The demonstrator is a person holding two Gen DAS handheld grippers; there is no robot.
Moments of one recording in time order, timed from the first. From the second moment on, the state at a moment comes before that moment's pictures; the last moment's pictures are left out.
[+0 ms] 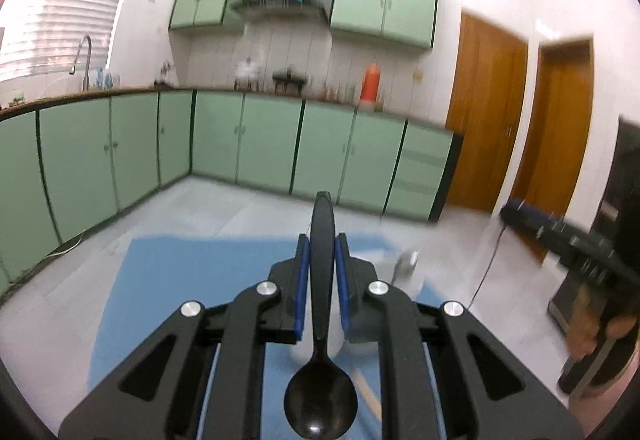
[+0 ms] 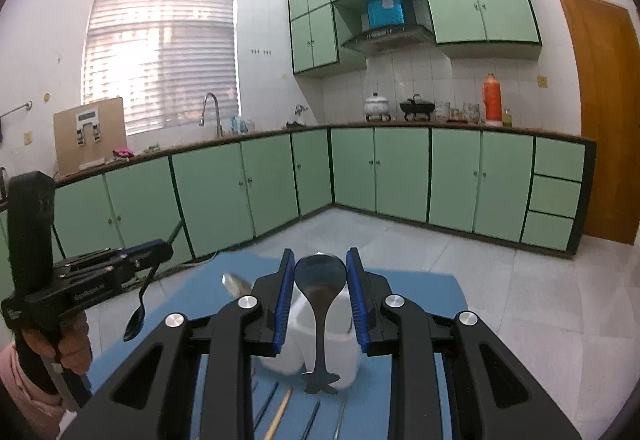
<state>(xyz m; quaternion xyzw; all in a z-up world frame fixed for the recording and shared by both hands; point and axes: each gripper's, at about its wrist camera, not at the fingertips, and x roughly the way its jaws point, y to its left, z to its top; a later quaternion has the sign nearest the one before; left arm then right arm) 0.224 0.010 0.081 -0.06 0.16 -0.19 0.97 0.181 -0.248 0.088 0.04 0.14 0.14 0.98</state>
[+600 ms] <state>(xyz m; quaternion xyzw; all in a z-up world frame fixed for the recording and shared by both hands) 0.329 -0.049 0.020 -0.14 0.09 -0.21 0.96 0.284 -0.246 0.076 0.07 0.15 0.12 0.98</state>
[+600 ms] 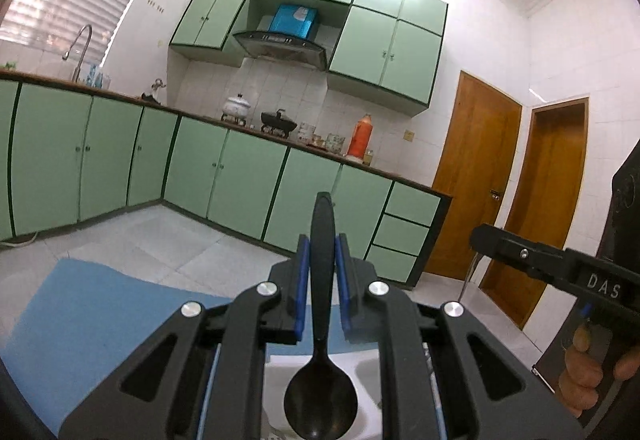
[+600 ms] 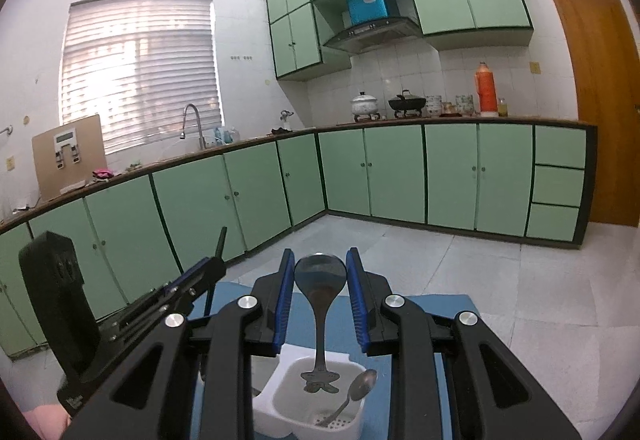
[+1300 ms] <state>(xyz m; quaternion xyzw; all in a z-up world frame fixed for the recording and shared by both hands) 0.321 -0.035 -0.008 -0.14 0.12 -0.21 0.96 0.299 -0.232 0.038 0.05 0.19 0.12 0.97</state>
